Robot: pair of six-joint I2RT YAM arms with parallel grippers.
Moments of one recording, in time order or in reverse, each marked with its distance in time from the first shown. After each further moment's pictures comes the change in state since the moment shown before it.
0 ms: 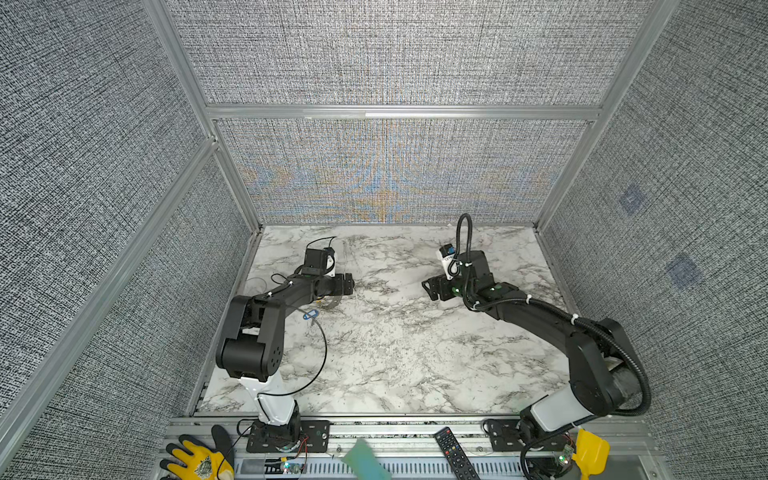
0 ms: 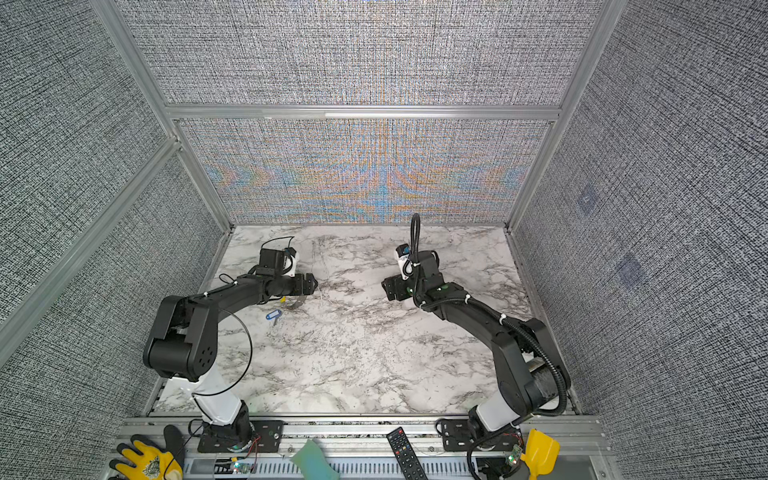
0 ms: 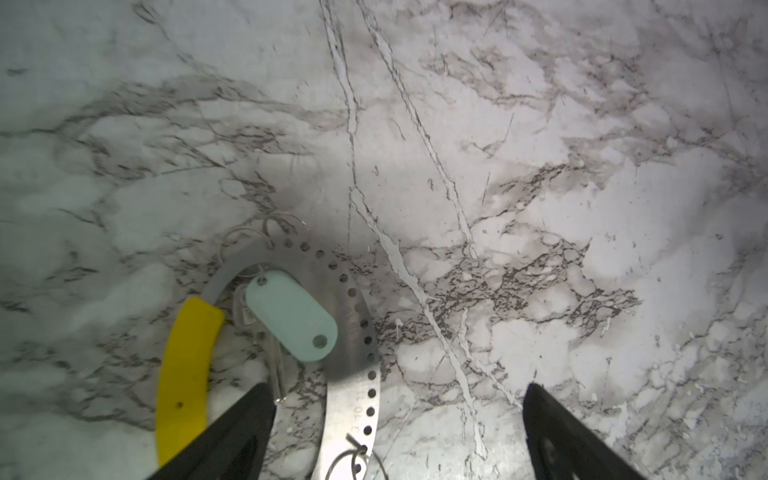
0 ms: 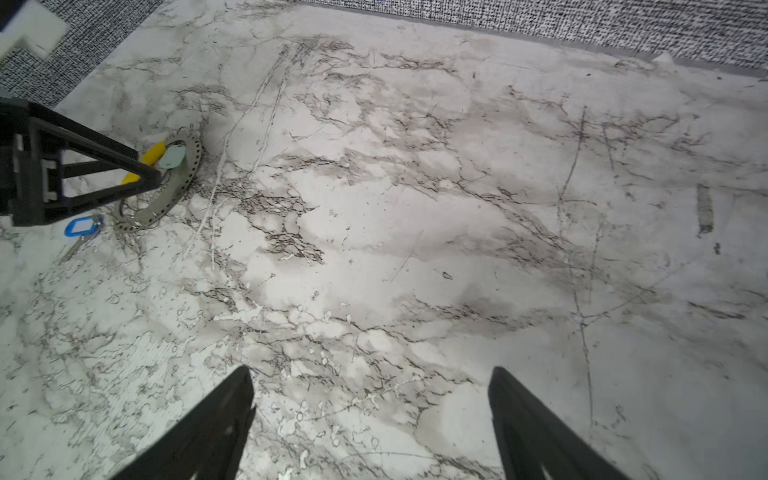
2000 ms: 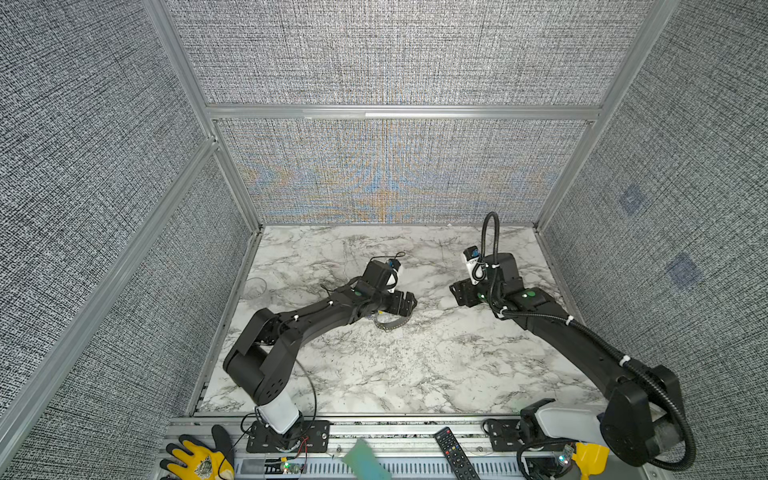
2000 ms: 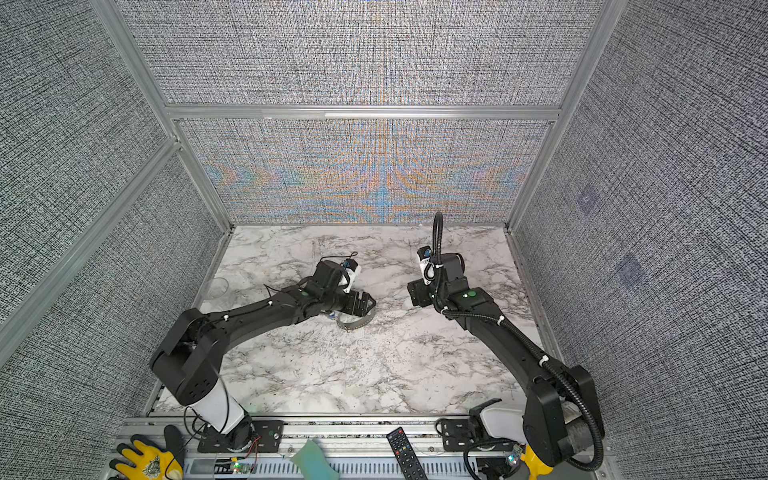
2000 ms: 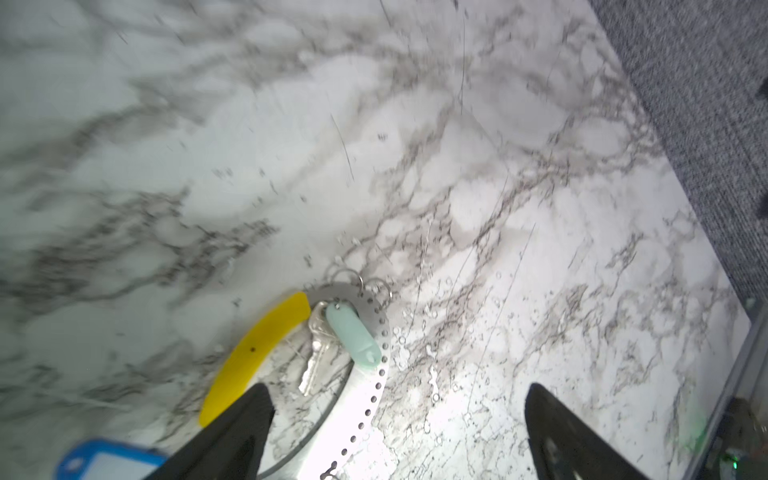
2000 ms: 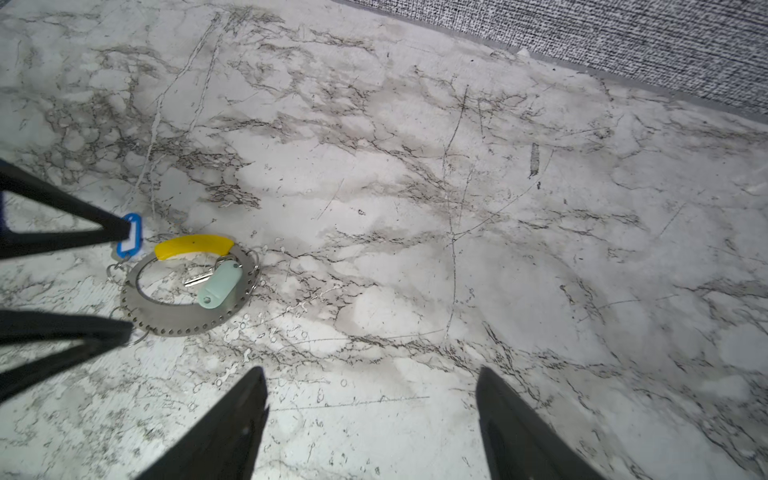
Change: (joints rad) left arm -0.483 -0.151 0.029 -0.003 -0.038 -0.174; right arm -0.074 -0.266 -0.033 -0.284 0.089 -0.117
